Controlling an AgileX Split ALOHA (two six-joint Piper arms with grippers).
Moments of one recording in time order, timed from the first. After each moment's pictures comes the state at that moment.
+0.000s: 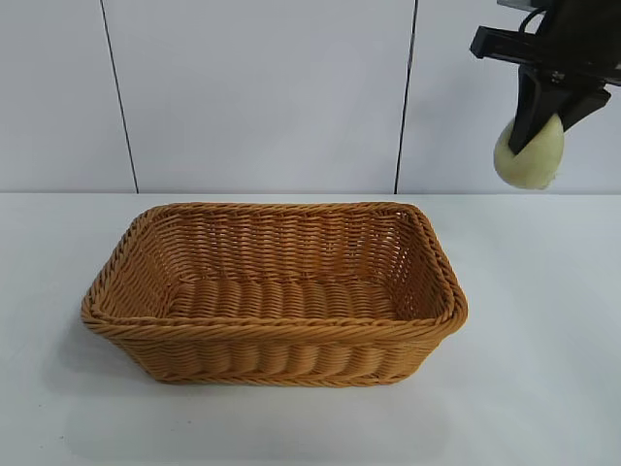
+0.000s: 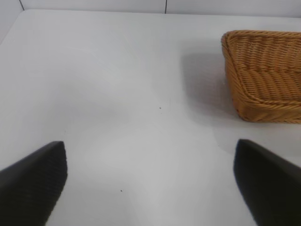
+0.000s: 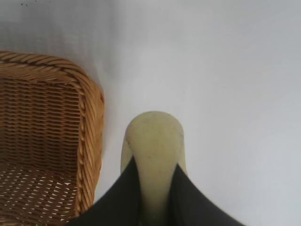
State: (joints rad) left arm -0.03 0.00 -0.50 -0.02 1.07 -0.05; right arm 0.12 1.88 -1.59 0.19 1.15 0.04
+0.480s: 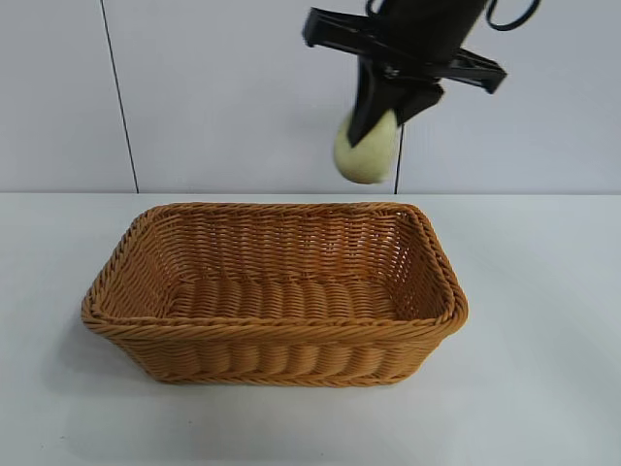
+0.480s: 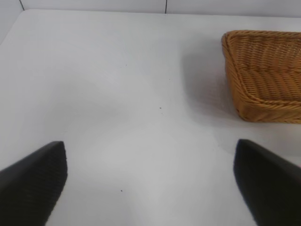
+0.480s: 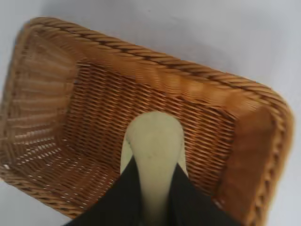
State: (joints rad) left arm -0.03 0.00 -0.50 -0.02 1.07 -0.05; right arm 0.49 1.88 -1.59 0.23 0.92 0.15
